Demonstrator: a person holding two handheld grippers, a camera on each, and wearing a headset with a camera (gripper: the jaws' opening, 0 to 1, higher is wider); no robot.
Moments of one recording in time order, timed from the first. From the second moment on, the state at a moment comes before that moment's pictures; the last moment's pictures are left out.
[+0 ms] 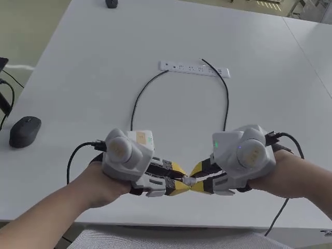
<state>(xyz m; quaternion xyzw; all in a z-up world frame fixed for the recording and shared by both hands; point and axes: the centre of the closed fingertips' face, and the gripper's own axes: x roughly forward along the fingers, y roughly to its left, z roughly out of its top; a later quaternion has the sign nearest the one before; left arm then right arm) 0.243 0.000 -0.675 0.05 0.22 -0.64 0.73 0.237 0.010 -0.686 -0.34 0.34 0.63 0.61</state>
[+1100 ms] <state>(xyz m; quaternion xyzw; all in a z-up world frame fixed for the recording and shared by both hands) 0.245 -0.005 -0.673 0.13 0.19 -0.65 0.72 0.240 0.007 -0.680 -0.20 0.44 0.68 0.55</state>
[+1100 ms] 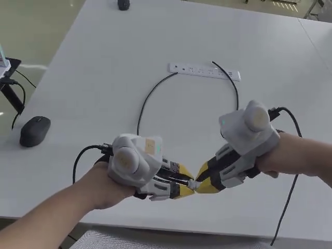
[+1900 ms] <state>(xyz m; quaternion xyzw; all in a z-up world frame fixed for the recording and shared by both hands) 0.250 0.003 -0.677 0.01 0.26 -0.62 0.74 0.241 0.013 -0.680 -0.38 0.30 0.63 0.61</state>
